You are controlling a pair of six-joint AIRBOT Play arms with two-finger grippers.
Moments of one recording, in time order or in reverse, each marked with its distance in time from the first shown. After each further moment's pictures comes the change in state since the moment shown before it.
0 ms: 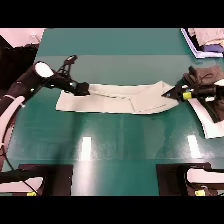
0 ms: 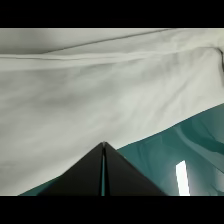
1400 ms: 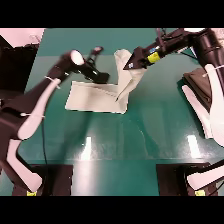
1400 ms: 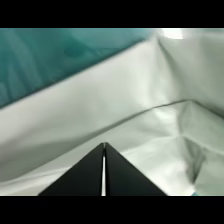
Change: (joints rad) left arm -0.088 -0.409 0.552 0.131 -0.069 -0.046; right arm 0.571 -0.241 0.914 -0.132 0.198 0.395
